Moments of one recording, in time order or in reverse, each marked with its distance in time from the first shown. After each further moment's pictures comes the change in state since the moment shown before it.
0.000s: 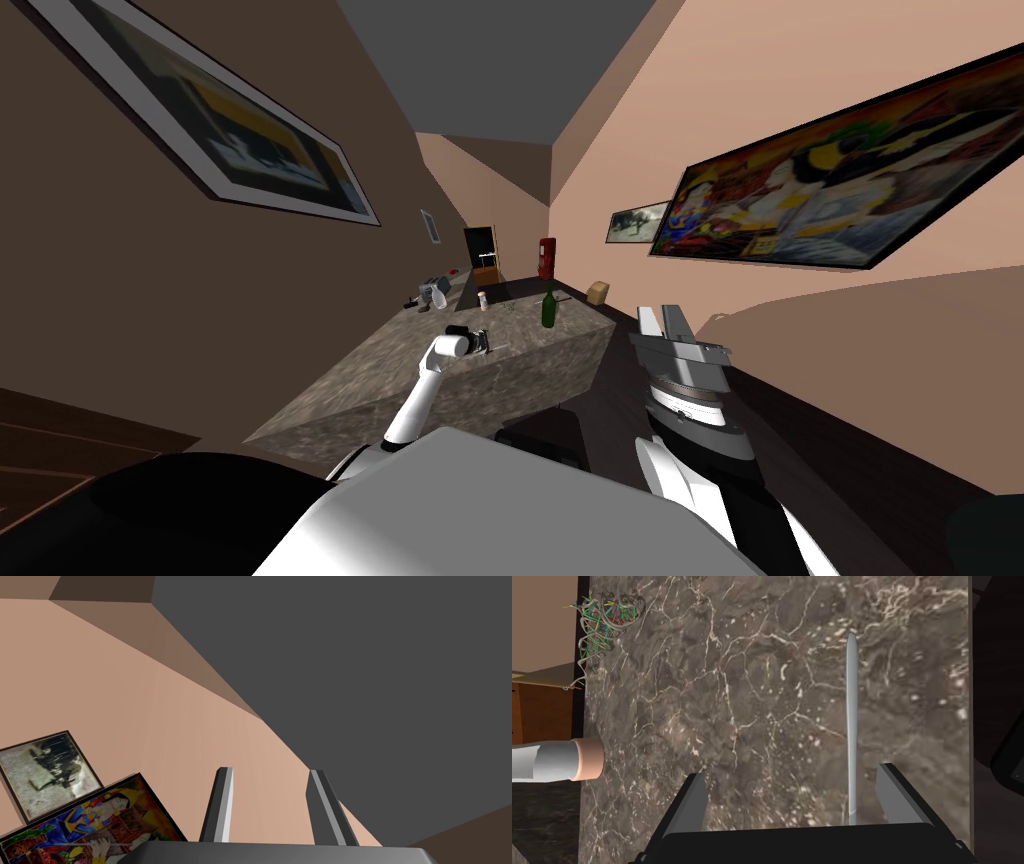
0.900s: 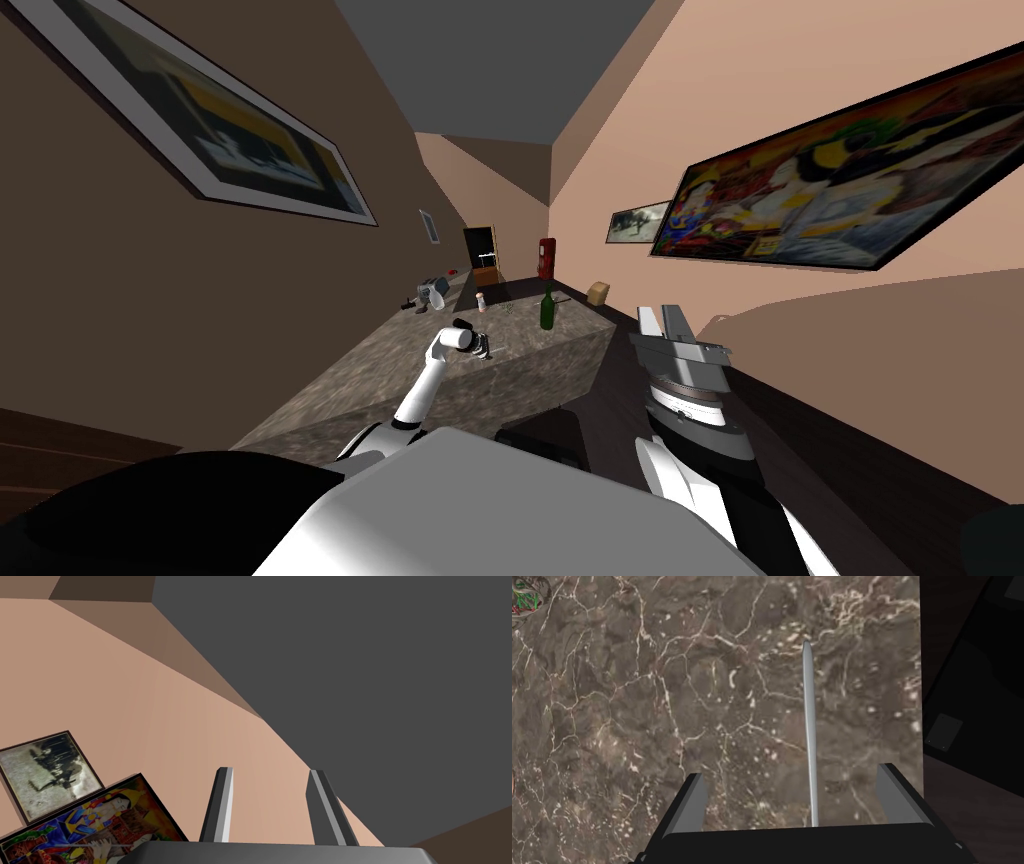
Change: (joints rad) left arm -0.100 0.036 -0.023 0.084 0.030 0.231 0.069; right arm 0.000 0.000 0.000 0.000 0.000 0.000 0.000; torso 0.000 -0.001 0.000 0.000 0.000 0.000
